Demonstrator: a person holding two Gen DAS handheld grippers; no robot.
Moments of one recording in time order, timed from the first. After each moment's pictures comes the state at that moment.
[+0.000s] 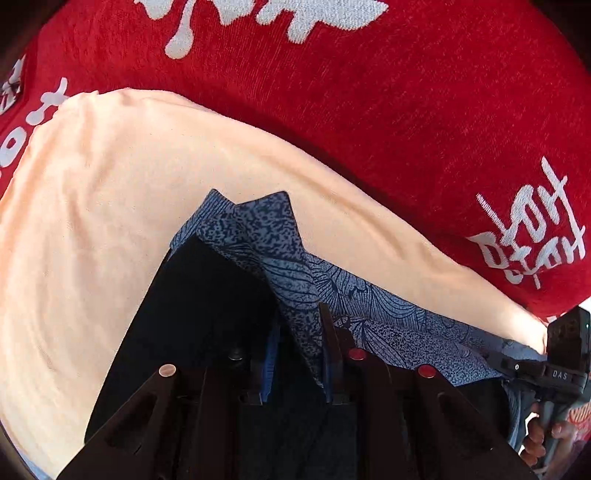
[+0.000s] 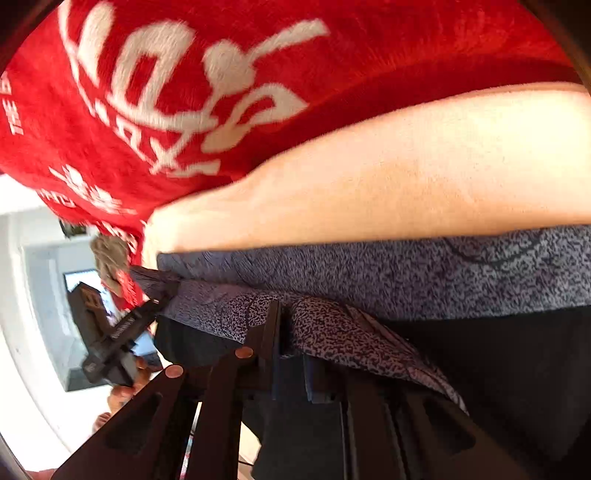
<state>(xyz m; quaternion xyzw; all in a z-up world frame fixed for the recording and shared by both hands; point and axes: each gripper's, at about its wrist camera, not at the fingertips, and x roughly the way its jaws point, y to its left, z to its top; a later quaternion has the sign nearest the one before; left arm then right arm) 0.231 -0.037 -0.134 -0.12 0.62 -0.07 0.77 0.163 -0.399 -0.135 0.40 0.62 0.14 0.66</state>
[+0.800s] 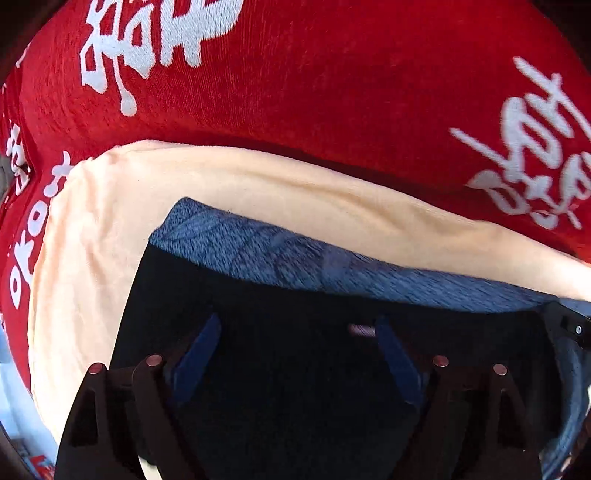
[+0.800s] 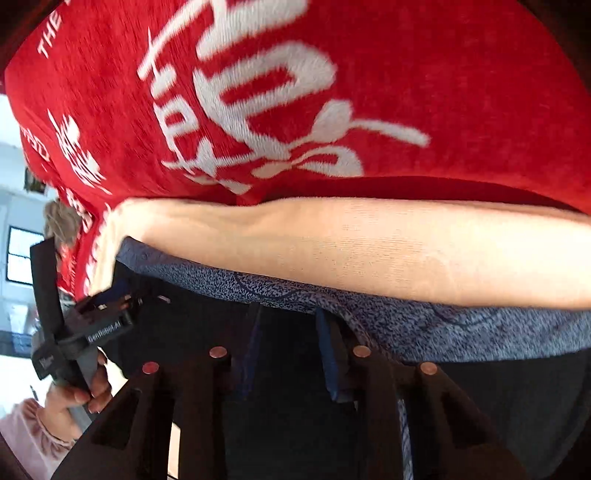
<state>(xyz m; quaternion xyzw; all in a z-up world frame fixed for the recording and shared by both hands) 0.212 -0.110 -0.116 0.05 0.62 -0.04 0.78 0.166 -0.371 -0.084 0.24 0.58 0.10 0.77</state>
